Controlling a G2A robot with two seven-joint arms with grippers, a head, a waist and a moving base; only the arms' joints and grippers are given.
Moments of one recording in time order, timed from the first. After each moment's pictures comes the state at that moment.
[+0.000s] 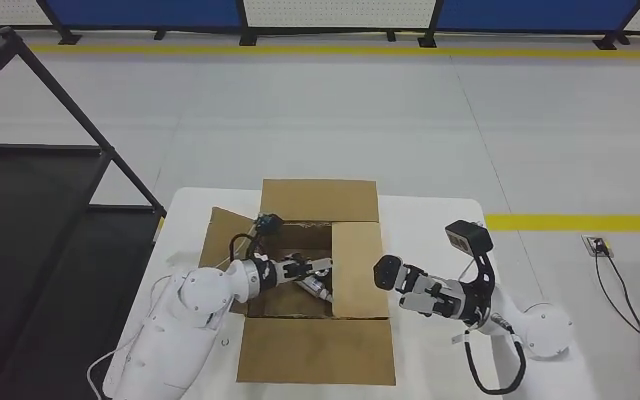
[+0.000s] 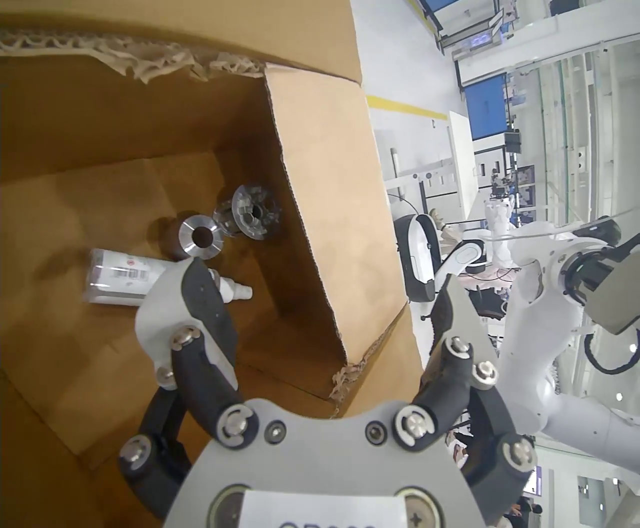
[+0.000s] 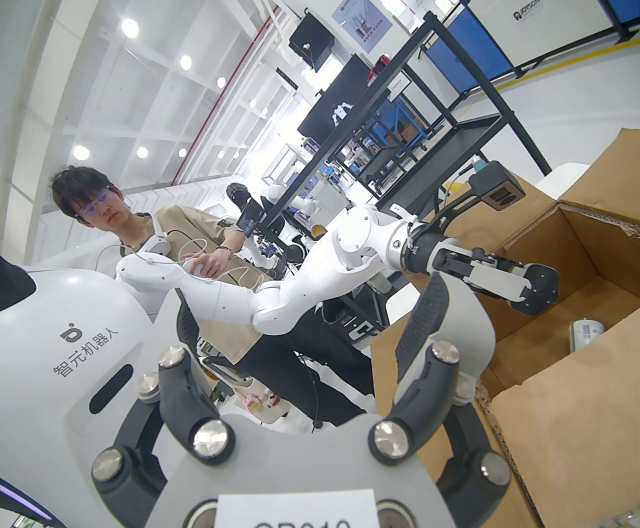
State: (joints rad) left arm 0.80 -1.24 -1.16 -1.37 0.22 -0.12 -0.91; right arm -1.05 -1.35 1.56 -1.69 0.31 -0.54 1.28
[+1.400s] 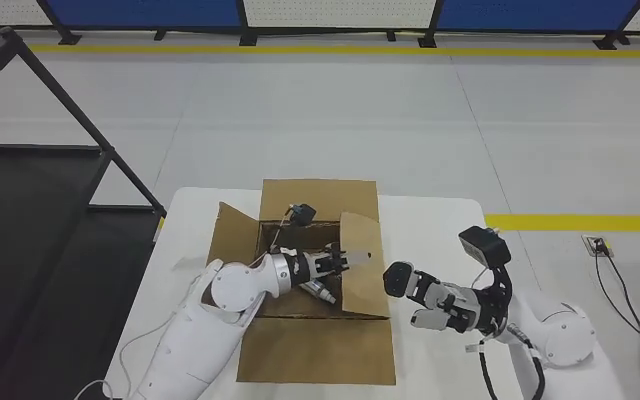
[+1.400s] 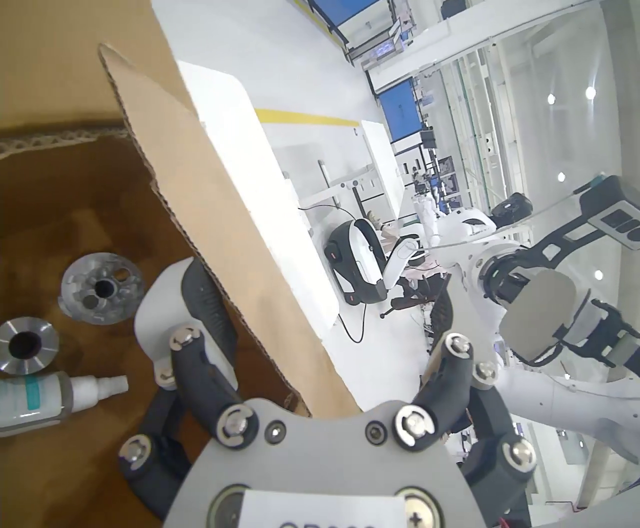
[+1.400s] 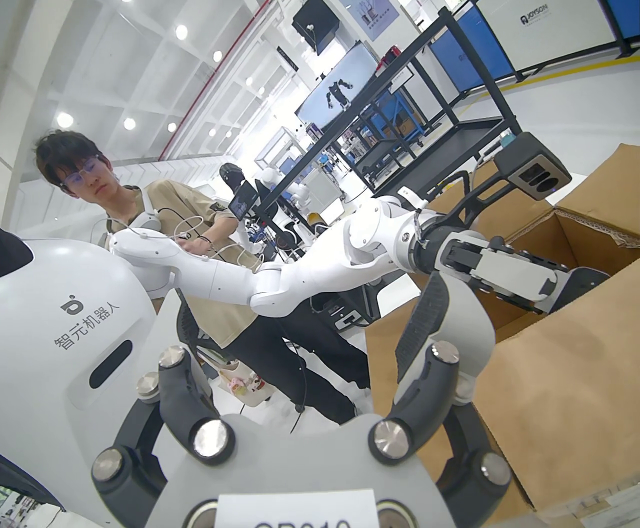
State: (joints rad) left arm 0.73 -1.30 -1.03 -1.37 0.07 -0.23 -0.79; right arm -1.10 -1.20 1.51 -1.79 0.35 -0.61 1.21
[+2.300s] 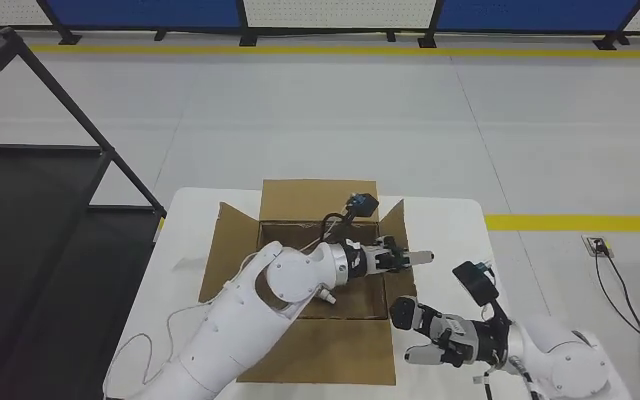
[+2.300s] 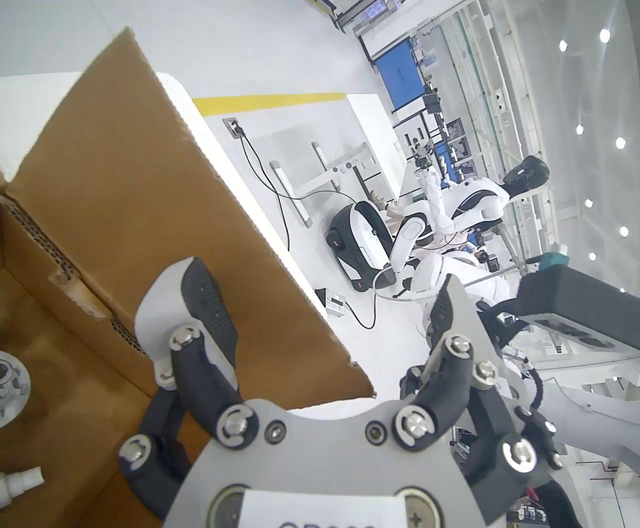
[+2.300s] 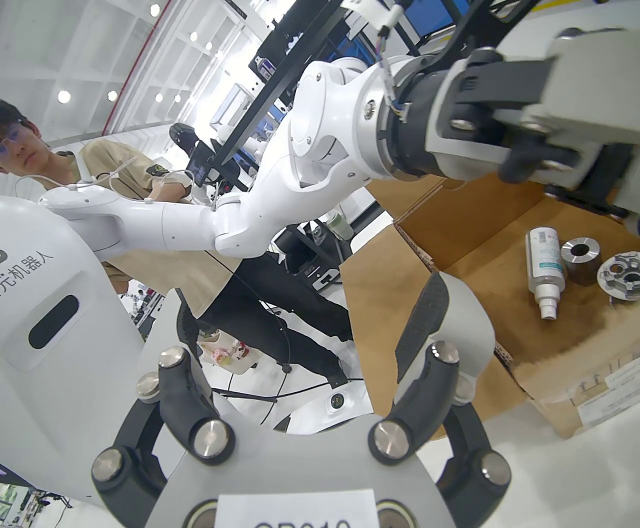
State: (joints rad) left arm 0.51 -1.41 -0.76 -1.28 0.07 -0.14 -0.67; right arm -1.23 -1.09 1.50 -1.83 0.23 -0.64 1.18
